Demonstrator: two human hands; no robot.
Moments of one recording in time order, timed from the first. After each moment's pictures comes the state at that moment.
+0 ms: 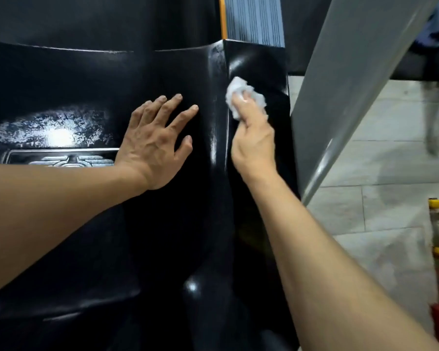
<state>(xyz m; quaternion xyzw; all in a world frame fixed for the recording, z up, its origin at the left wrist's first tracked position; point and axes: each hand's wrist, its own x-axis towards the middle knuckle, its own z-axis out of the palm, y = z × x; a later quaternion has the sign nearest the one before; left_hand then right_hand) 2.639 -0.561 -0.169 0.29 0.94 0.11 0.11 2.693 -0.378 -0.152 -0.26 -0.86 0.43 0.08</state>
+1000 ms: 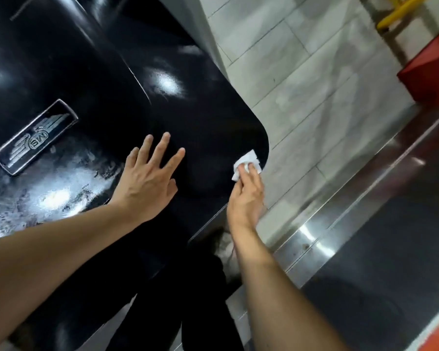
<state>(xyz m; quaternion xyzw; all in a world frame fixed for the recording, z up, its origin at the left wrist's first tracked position) 2.846 -0.647 -0.078 0.60 0.76 -0.06 0.24 3.050 -0.578 -0.127 -0.70 -0.63 0.33 0.12</state>
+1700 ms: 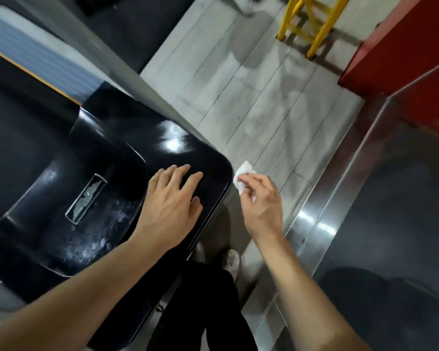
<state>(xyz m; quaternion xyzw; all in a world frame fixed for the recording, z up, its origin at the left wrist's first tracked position) 2.964 -0.601 0.173 0.66 0.74 0.00 0.16 3.154 -0.541 0.113 -0.62 -0.66 0.37 0.19</state>
